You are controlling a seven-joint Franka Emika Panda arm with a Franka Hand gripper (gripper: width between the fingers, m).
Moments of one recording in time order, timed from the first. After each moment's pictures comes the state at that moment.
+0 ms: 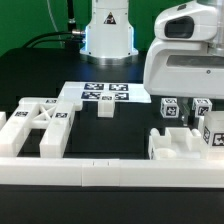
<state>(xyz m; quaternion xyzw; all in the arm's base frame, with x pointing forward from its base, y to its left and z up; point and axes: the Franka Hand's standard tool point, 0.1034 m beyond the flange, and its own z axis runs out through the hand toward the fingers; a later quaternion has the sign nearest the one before) 0.658 0.120 0.078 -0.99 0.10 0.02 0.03</state>
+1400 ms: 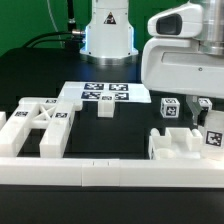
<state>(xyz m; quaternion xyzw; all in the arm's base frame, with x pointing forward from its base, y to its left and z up) 0.657 0.114 0.077 -0.95 0.30 0.00 0.04</state>
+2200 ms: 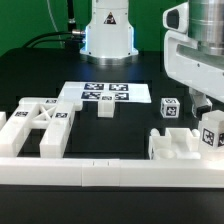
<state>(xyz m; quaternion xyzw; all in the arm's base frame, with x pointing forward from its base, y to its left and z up) 0.656 0.115 0.077 -0.85 0.53 0.02 0.04</state>
